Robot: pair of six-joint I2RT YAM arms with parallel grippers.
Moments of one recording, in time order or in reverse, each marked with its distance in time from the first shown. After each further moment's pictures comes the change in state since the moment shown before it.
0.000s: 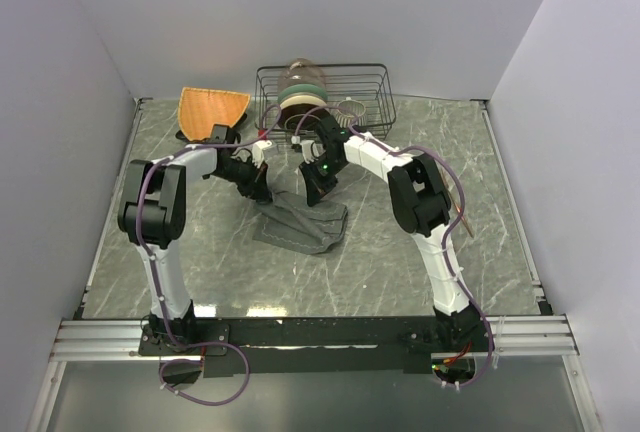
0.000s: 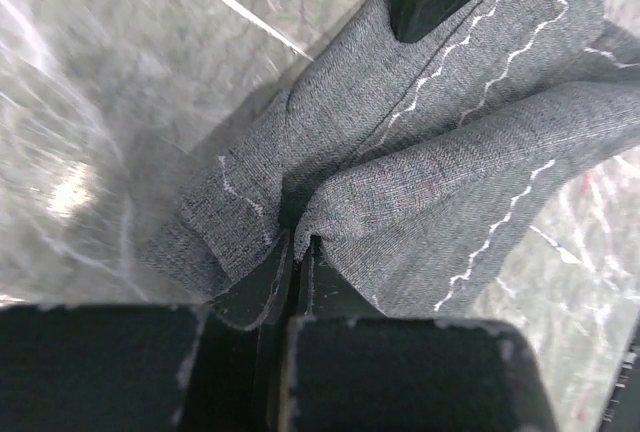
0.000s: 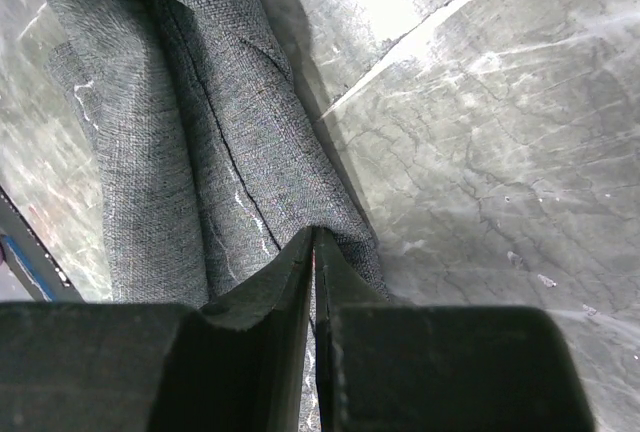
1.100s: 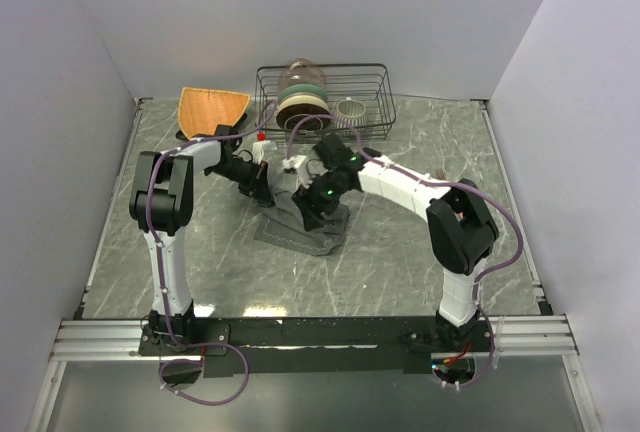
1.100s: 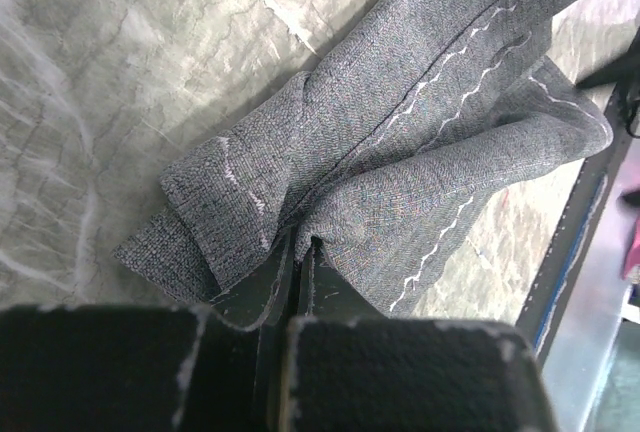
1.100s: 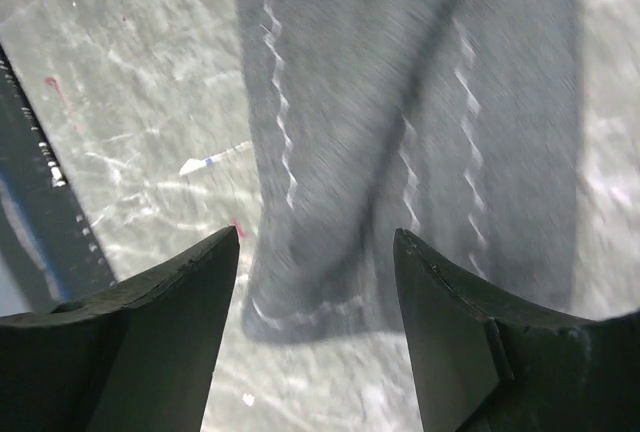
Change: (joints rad) left arm 0.017 0.159 0.147 -0.180 0.071 -0.139; right arm 0.115 -0.479 -0.471 0.155 0.055 -0.154
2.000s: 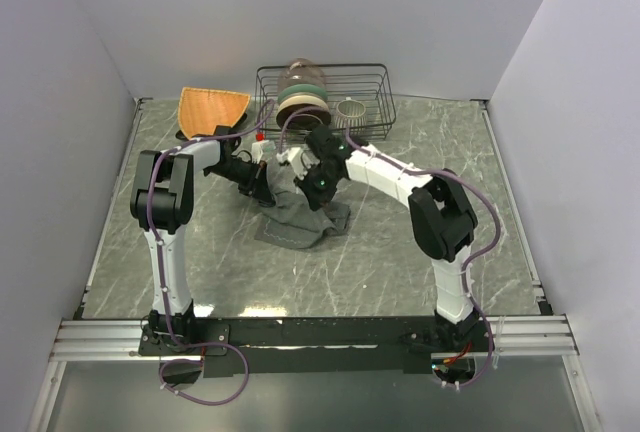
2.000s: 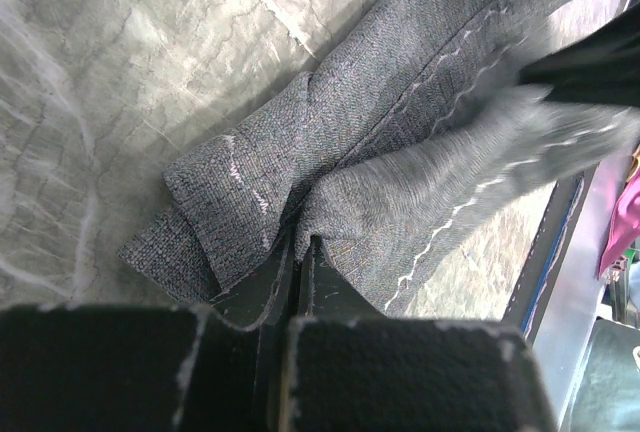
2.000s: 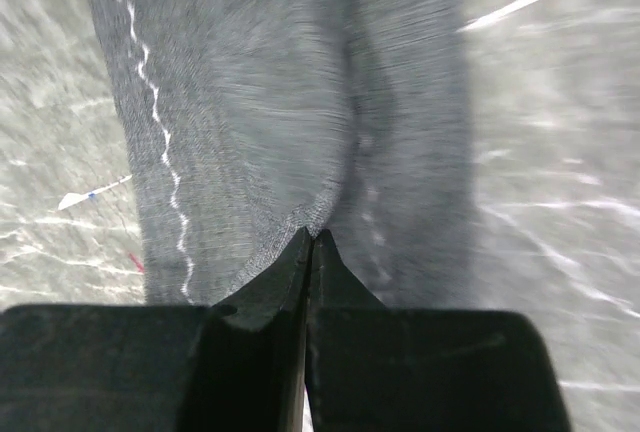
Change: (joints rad) left arm 0.011 0.027 0.018 -0.016 0.035 -0.017; right arm 0.024 0.154 0.175 -0.063 0.196 -0.076
